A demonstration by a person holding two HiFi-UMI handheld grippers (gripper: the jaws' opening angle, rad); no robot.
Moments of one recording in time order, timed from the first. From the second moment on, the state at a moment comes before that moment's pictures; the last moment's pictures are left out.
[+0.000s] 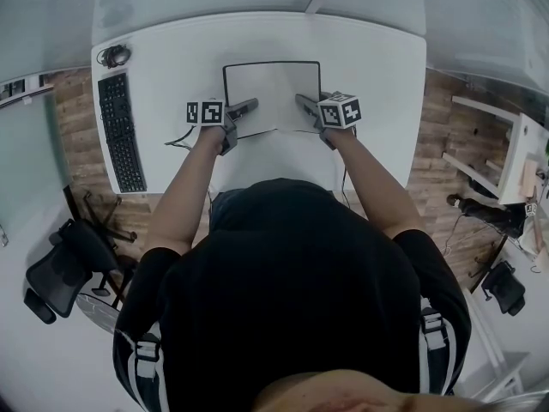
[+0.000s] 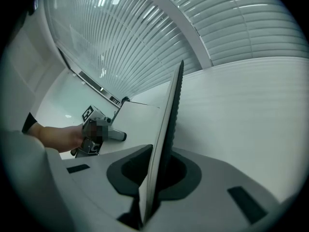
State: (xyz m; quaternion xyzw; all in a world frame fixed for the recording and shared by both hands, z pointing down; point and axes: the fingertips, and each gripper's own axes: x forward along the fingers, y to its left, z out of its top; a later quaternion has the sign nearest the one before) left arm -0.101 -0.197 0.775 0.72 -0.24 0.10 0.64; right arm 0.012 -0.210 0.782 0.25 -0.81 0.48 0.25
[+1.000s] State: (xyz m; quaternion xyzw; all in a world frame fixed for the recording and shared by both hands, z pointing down) left arm -0.104 -0.196 0.787 0.71 -0.24 0.10 0.65; right arm 0.017 -0.209 0.798 0.25 -0.80 0.48 0.26
